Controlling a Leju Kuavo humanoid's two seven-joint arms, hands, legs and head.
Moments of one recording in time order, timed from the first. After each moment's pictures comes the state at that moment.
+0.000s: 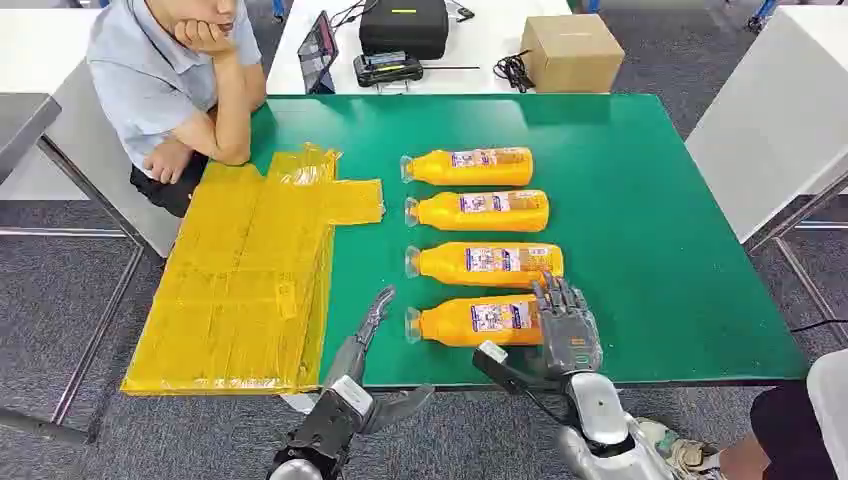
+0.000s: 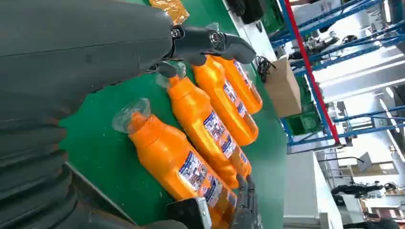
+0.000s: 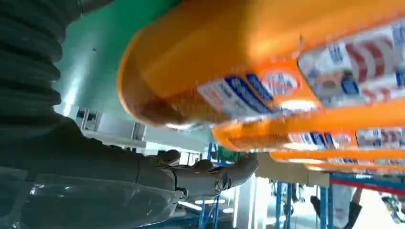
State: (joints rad) left arm 0.00 -0.20 -0.57 -1.37 -0.29 0.38 -0.31; right arm -0.08 -0.15 0.39 -1.23 1.26 -0.33 0.09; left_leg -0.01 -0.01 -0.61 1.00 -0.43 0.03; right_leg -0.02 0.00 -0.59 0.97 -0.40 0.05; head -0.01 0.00
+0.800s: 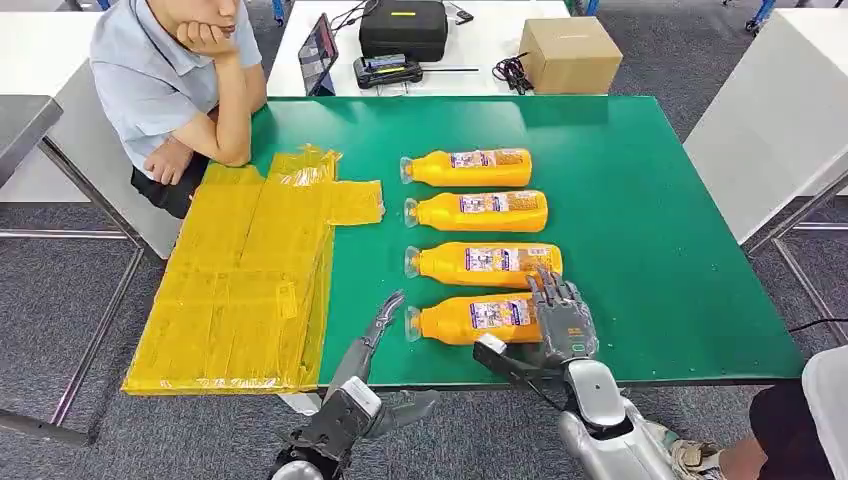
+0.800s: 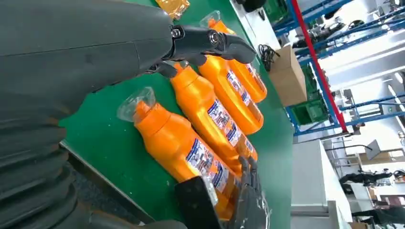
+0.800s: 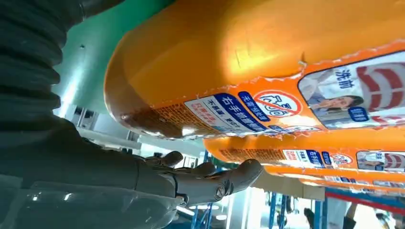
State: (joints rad) left arm 0.00 -0.19 -0.58 -1.36 -0.30 0.34 -0.28; right arm -0.17 -0.17 0.41 -1.14 1.23 -0.23 0.09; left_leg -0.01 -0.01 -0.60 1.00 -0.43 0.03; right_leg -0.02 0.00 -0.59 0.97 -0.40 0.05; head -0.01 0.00
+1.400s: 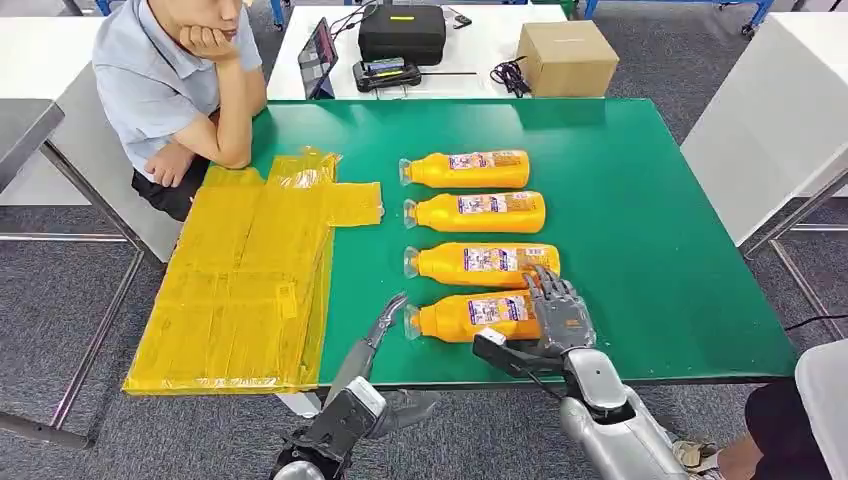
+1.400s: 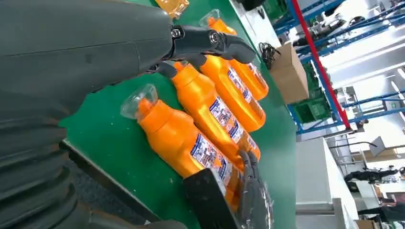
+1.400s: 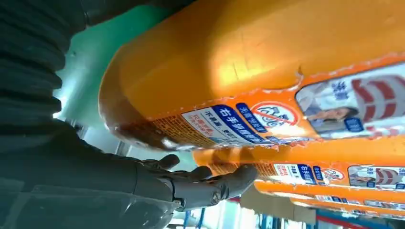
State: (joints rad) left arm -0.01 -0.19 -0.58 -1.36 -0.32 0.35 -0.27; right arm -0.22 -0.19 0.46 -1.10 1.09 -0.15 0.02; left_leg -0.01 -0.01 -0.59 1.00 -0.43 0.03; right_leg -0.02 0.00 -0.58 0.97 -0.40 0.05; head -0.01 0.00
